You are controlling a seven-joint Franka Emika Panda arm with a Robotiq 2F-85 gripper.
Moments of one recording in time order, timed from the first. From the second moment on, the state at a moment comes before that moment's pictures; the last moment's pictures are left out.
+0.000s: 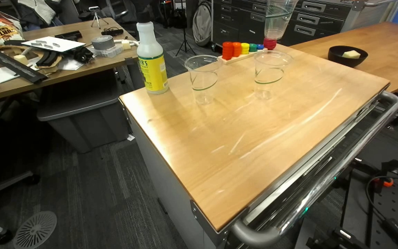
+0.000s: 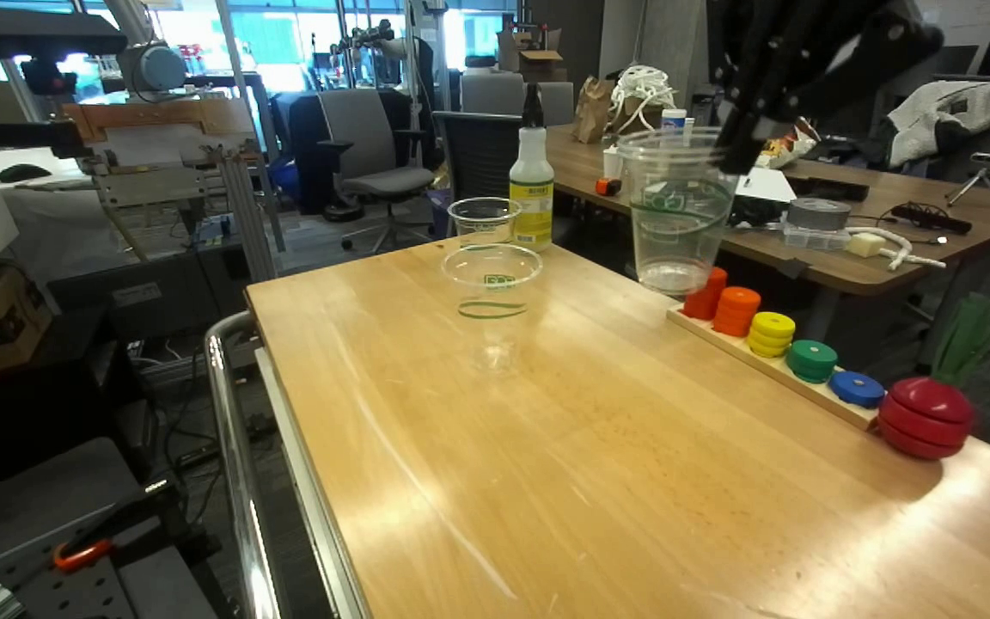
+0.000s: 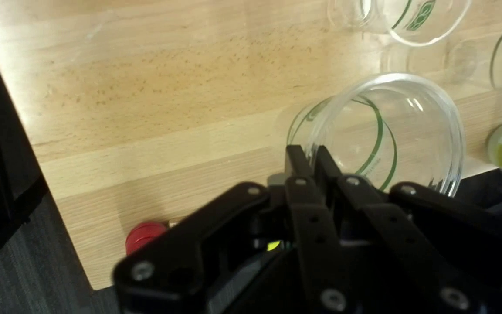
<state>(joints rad) -0.33 0.21 -0.22 -1.61 0.23 1.66 -0.17</state>
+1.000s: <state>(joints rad) -0.21 0.06 -0.18 -1.78 0.17 1.58 -0.18</state>
